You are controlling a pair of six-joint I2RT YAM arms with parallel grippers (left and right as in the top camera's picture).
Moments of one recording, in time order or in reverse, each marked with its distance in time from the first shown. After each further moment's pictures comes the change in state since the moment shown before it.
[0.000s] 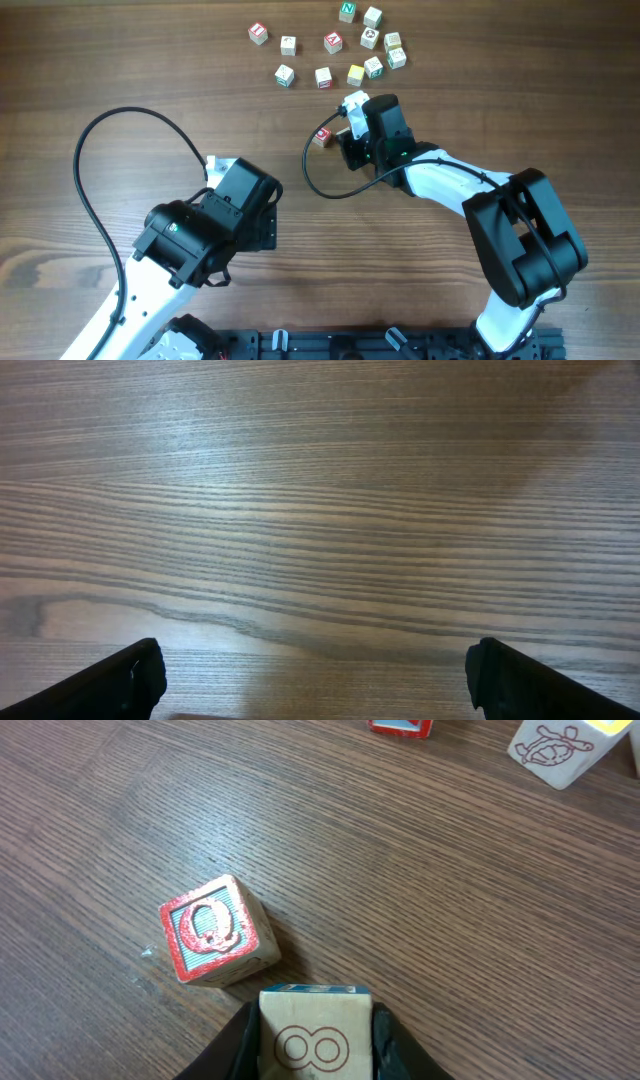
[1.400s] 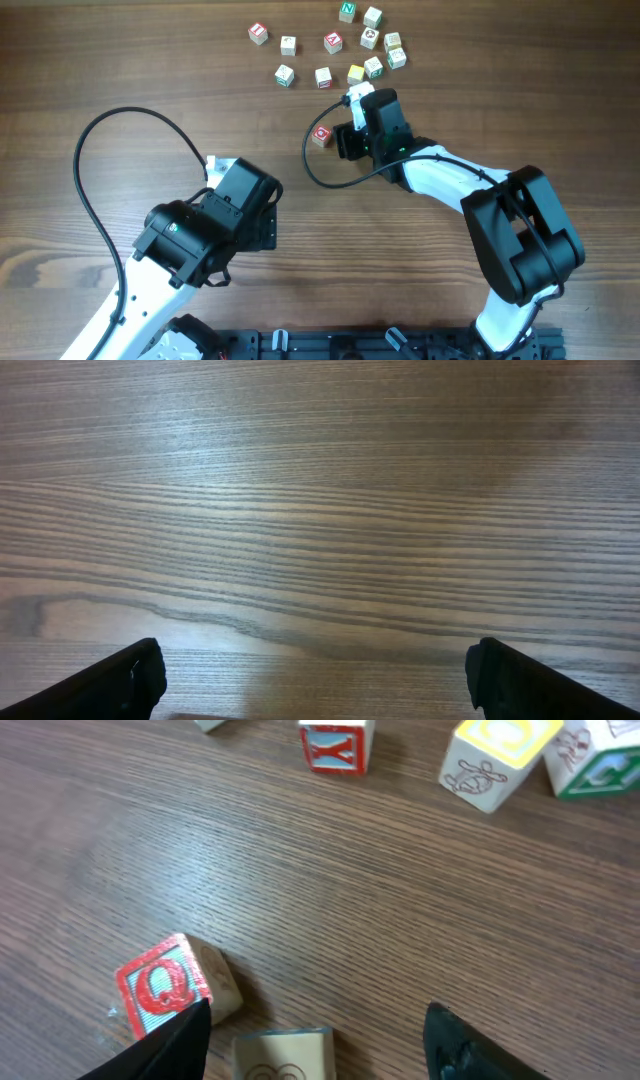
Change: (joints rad) left arm 0.000 0.000 0.000 0.000 0.000 0.000; right arm -0.001 0.016 0.037 0.007 0.090 0.100
